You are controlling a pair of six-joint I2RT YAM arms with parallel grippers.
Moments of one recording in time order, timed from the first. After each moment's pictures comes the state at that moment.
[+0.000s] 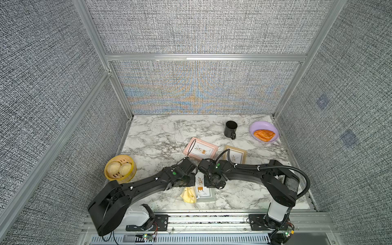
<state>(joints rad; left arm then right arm) -0.88 1.37 0.71 -0.46 -0.01 -0.77 1.01 1.83 1.09 -0.72 0.07 1.00</state>
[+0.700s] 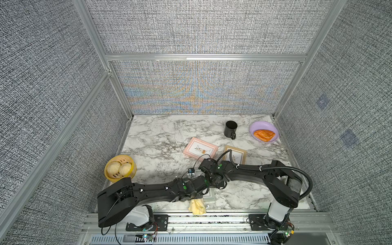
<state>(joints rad) -1.23 1.39 0.64 -0.47 -0.19 -1.19 1.00 1.81 1.04 -0.65 0.03 1.01</state>
